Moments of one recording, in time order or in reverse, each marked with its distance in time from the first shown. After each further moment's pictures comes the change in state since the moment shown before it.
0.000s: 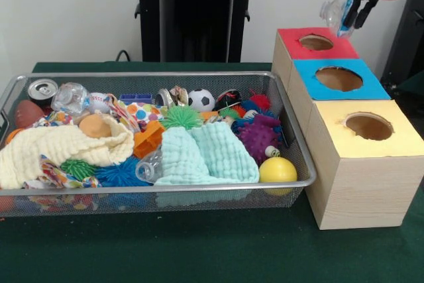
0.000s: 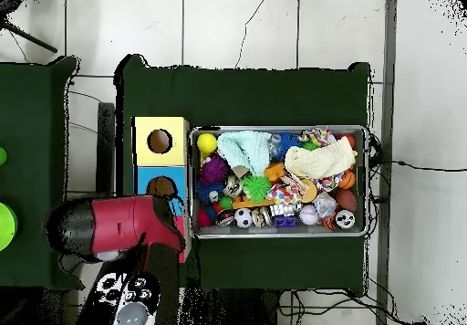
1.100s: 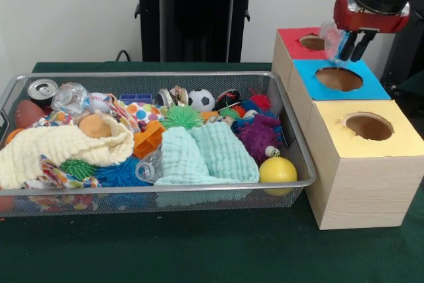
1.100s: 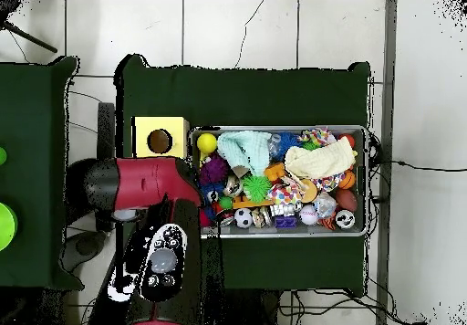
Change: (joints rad) arm -0.090 0.125 0.020 -0.183 0.003 0.031 0.000
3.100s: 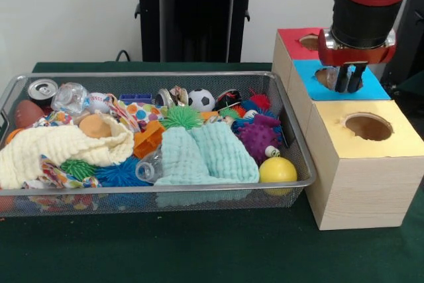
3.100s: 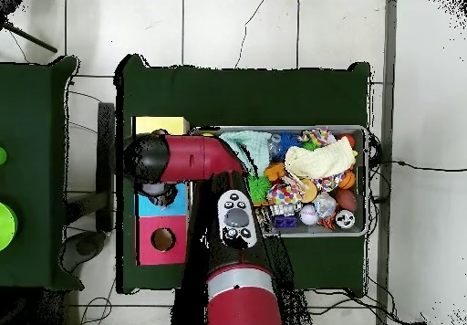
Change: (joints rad) arm -0.260 0.028 0.250 0.007 -0.049 -0.079 0.000
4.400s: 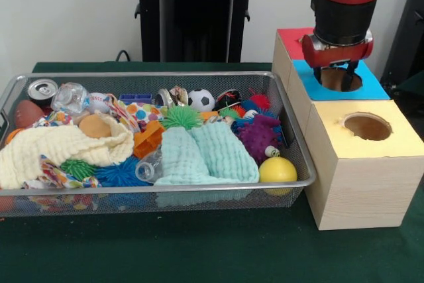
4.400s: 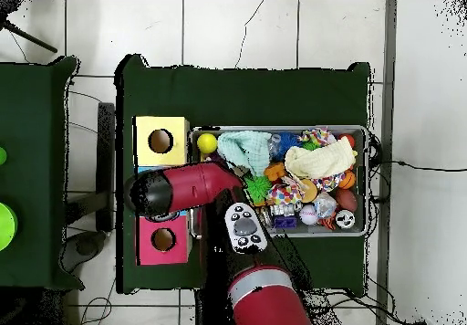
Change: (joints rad) arm -0.104 -0.060 0.157 0.201 -0.238 -0.215 0.000
